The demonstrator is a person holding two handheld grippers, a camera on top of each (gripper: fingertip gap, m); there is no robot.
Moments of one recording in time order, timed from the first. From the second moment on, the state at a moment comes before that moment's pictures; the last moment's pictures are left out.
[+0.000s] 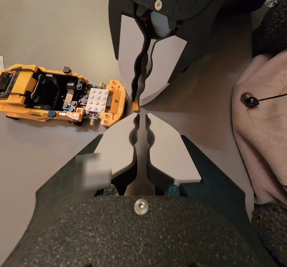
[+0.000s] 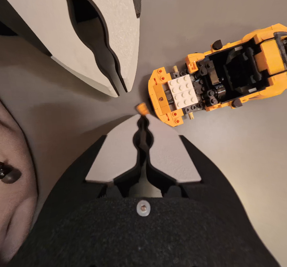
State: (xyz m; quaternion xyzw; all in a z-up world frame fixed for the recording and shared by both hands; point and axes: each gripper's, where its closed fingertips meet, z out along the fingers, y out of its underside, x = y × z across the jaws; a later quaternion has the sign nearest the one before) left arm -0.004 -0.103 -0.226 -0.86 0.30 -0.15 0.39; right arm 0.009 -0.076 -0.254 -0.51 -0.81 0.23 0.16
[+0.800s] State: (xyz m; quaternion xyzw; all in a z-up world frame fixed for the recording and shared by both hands) left arm -0.009 -0.111 -0.229 -0.85 0.34 -0.14 0.38; right arm 0.003 -0.104 -0.246 -0.45 -0.85 0.25 0.13
